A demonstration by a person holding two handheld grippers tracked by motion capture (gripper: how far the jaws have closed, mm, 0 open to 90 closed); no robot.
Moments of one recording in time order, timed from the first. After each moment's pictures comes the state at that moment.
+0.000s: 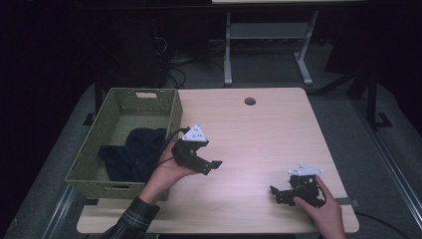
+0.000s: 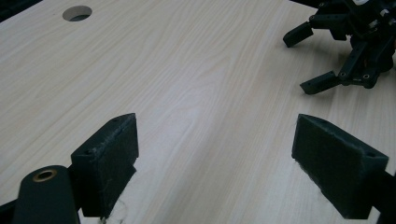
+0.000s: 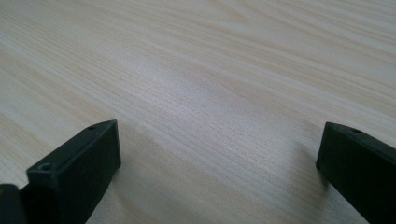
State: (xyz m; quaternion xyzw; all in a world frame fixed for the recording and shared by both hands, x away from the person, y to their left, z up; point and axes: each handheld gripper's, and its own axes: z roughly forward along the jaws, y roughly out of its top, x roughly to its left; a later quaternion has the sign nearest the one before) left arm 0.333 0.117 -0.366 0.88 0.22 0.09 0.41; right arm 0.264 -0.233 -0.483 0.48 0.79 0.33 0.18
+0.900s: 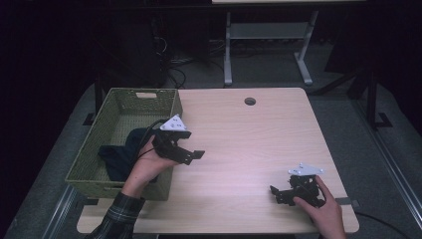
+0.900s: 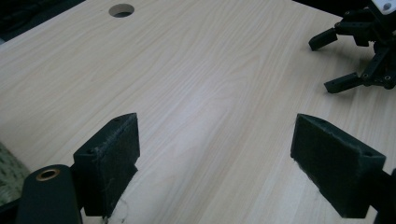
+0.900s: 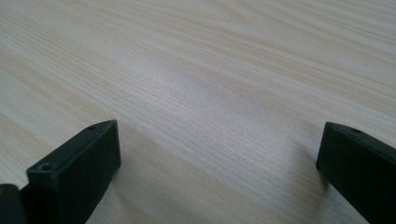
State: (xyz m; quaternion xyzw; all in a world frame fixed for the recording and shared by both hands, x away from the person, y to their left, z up) left arm 0.346 0.165 -0.350 0.86 0.26 0.10 0.42; right arm 0.264 -0.233 -0.483 0.48 0.79 0.33 0.18
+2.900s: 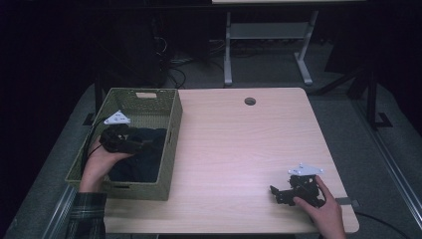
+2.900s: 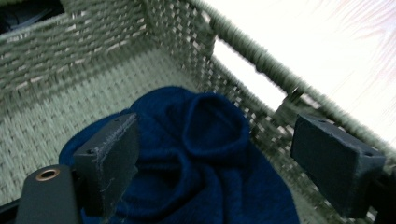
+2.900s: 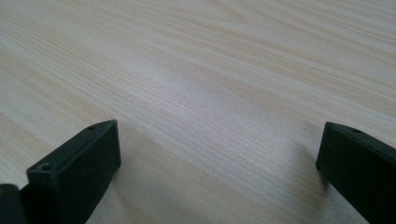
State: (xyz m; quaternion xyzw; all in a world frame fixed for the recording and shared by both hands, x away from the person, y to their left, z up) left arm 0.365 0.304 -0.363 0.83 0.38 0.16 0.37; right arm 0.264 -0.233 -0.483 0.48 0.79 0.33 0.18
